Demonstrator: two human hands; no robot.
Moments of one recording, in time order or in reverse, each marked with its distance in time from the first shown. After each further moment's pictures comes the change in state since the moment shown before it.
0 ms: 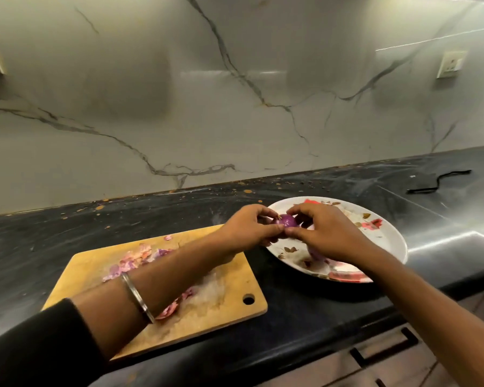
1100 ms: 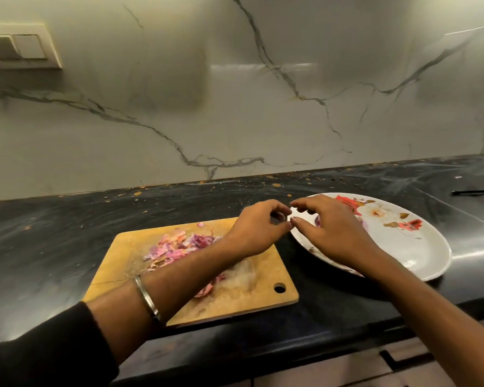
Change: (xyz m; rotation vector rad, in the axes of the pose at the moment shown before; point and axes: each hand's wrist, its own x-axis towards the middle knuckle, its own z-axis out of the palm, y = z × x) left_hand -0.033 -0.014 -0.019 0.420 0.226 0.139; right_hand -0.003 -0.038 0.029 0.029 0.087 -0.138
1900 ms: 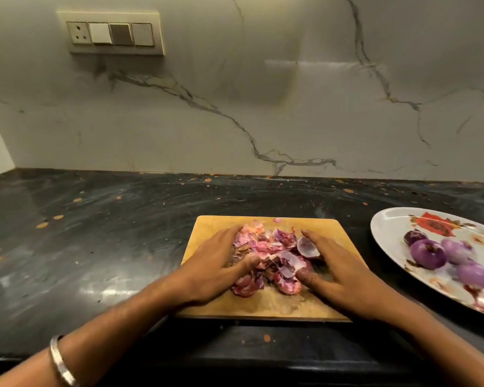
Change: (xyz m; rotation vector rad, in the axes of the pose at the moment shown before) left_hand -0.149 -0.133 -0.112 0.219 -0.025 -0.150; right_hand -0.012 -0.064 0.098 0.083 -0.419 -0.159
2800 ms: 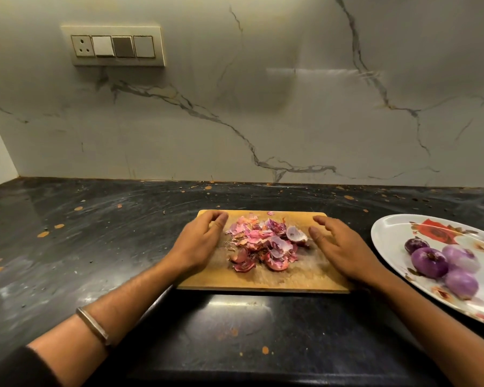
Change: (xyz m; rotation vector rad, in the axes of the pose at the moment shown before) left_hand 0.046 -0.032 -0.019 -0.220 0.318 -0.206; right_hand 0.054 0.024 -0.015 0.094 0.197 0.171
